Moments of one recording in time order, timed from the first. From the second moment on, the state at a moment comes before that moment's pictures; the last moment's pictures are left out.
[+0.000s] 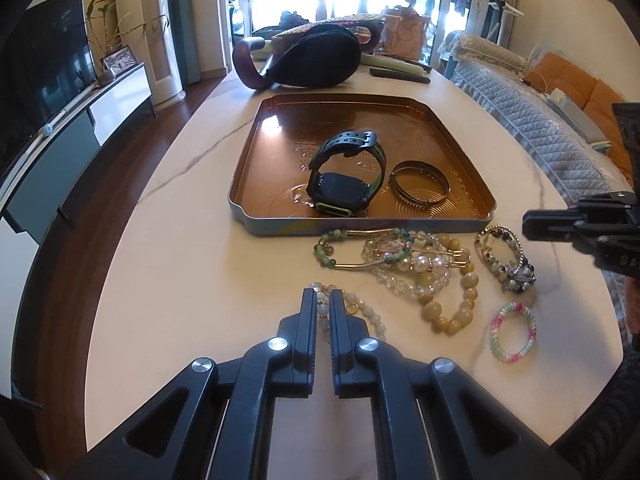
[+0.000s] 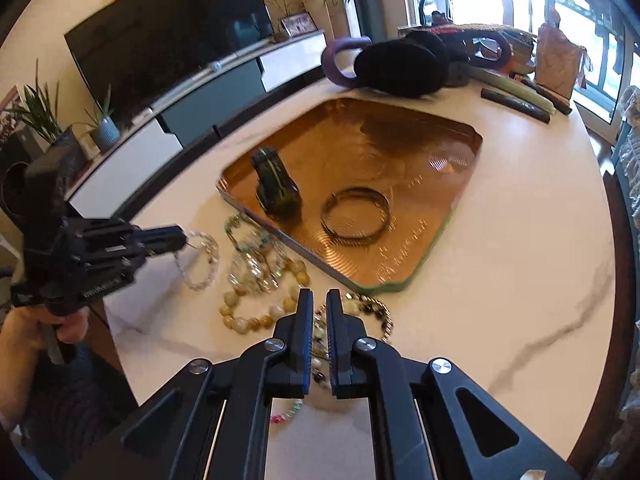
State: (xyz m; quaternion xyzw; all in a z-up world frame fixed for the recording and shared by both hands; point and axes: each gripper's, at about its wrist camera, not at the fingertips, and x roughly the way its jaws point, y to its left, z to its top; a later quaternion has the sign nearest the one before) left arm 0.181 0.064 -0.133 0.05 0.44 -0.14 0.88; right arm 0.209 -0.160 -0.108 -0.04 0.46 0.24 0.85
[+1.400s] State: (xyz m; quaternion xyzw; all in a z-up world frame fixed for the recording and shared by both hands) left arm 0.184 0.056 -0.143 0.07 0.46 -0.14 0.87; right arm 0.198 -0.146 -0.142 -0.15 0.53 0.25 0.80
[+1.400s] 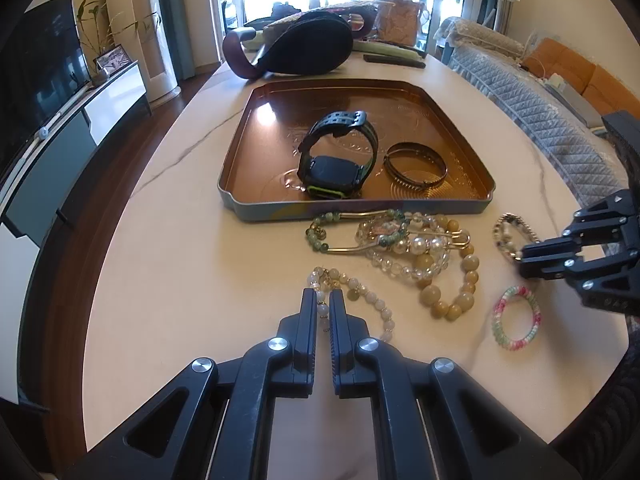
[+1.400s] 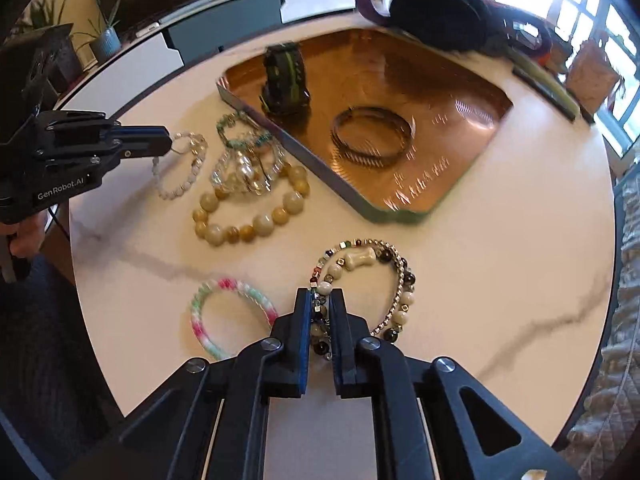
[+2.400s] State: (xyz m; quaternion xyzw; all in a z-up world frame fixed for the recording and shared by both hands) left arm 0.192 0.056 -0.157 0.07 0.47 -0.14 0.87; right arm 0.212 -0.158 -0.144 -0.12 0.51 0.24 0.82
